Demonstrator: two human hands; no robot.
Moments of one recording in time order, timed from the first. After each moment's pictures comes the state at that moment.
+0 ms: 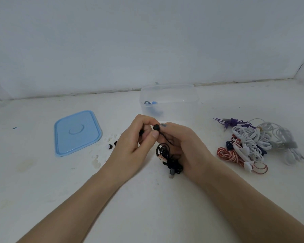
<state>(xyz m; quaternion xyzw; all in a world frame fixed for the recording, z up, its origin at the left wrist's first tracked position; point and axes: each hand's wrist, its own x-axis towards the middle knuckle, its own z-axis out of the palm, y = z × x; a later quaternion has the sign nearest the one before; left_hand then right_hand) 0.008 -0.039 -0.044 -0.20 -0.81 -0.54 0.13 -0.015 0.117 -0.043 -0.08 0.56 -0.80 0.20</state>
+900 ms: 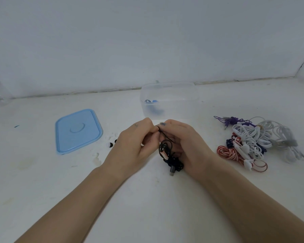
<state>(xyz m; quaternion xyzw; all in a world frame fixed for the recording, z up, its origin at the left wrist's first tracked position) 0.000 -0.040 -0.049 -0.24 -0.86 -0.38 0.24 -0.005 0.119 -0.025 -0.08 0.55 -0.81 0.19</state>
